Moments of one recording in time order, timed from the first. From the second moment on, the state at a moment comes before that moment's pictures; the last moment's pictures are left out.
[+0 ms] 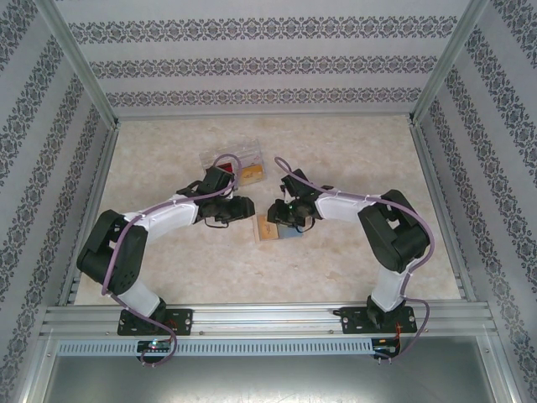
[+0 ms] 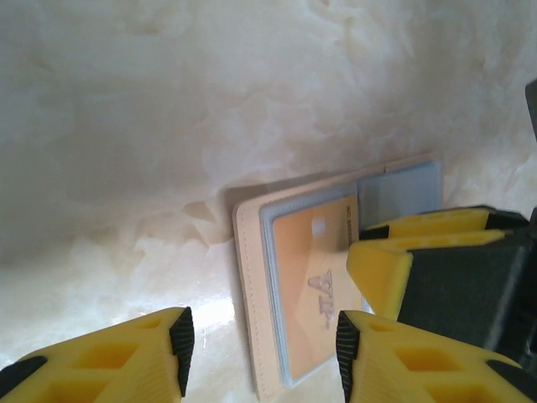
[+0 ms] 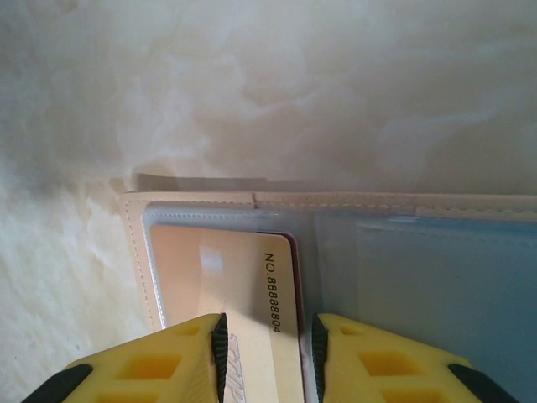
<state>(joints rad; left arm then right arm) -0.47 1.61 0.93 -0.29 0.33 -0.71 0.58 1.81 1.00 -0.28 -0.36 0.75</state>
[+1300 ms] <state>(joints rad) -0.57 1.79 0.95 -0.20 0.34 -0.93 0.54 1.79 0.99 -0.29 -0.44 0.64</state>
